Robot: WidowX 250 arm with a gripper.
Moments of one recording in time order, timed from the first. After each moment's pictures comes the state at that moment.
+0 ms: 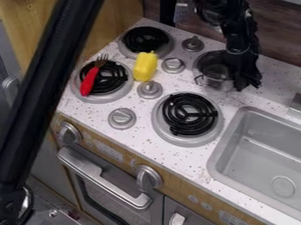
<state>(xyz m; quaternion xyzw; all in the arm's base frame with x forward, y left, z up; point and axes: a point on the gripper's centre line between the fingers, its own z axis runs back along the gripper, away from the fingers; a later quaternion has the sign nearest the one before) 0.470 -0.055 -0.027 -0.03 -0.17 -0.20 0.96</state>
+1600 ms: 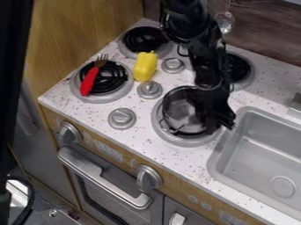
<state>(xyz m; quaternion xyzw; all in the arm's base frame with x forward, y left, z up) 0.351 -0.054 -0.044 -0.05 -0.07 -0.15 0.99</state>
